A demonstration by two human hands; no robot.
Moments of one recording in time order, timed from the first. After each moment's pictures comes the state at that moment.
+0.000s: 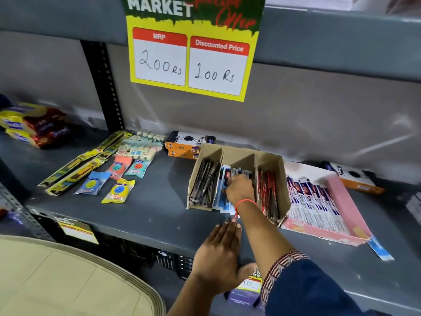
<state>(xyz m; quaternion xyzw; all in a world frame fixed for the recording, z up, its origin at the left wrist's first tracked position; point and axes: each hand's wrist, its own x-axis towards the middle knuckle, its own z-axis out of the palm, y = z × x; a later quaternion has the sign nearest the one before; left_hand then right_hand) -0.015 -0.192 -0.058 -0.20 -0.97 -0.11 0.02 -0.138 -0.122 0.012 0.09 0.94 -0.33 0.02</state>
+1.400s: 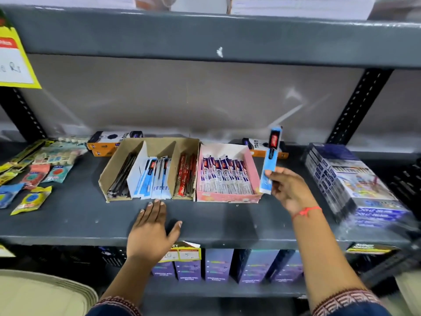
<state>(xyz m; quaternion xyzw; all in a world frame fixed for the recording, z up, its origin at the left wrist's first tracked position) -0.018 -0.142 -0.070 -0.05 -0.99 -0.07 0.10 -0.037 0.163 0.038 0.19 0.56 -0.81 -0.04</state>
